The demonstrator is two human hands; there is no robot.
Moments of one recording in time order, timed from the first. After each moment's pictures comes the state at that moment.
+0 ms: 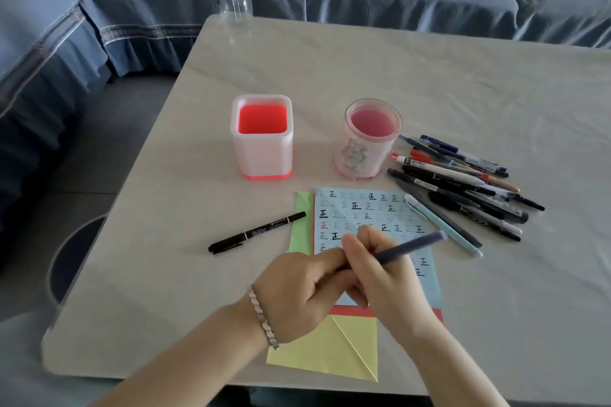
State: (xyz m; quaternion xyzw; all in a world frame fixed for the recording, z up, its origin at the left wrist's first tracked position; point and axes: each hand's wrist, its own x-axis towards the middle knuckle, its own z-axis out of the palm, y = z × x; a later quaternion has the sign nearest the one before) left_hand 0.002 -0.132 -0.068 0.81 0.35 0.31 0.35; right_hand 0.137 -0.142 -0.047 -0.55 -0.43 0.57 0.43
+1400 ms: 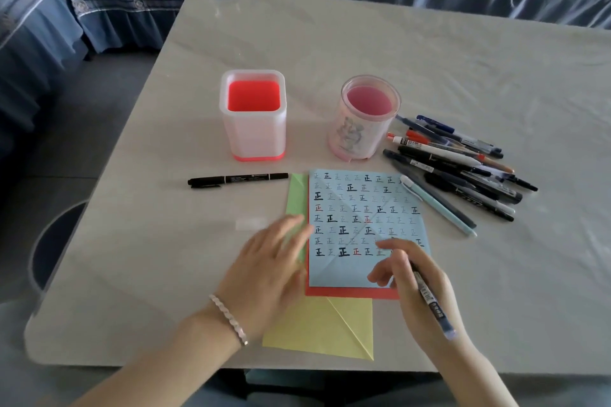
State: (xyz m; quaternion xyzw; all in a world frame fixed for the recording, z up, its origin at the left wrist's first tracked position) left_hand -0.026 -0.140 -0.128 0.86 0.47 0.20 0.10; right_hand 0.179 -0.179 -0.090 -0.65 -0.51 0.39 0.41
